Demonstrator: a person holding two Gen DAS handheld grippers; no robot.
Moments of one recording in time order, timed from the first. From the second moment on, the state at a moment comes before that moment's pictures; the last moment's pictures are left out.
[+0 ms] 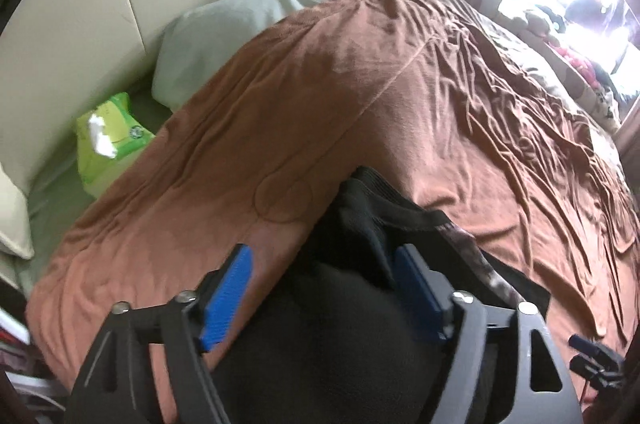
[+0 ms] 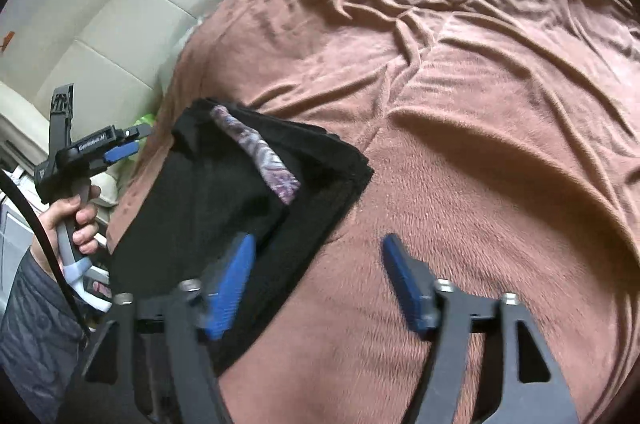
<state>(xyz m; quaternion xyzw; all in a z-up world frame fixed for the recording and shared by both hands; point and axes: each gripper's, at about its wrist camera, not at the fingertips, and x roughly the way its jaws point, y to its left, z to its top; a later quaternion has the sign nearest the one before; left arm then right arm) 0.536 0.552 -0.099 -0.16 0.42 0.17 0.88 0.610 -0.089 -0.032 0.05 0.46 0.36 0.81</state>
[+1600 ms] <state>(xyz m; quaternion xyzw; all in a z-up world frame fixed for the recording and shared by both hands) 0.309 0.247 0.075 -0.09 0.29 0.04 0.95 0.341 -0.336 0.150 0.03 0.36 0.33 0.87</state>
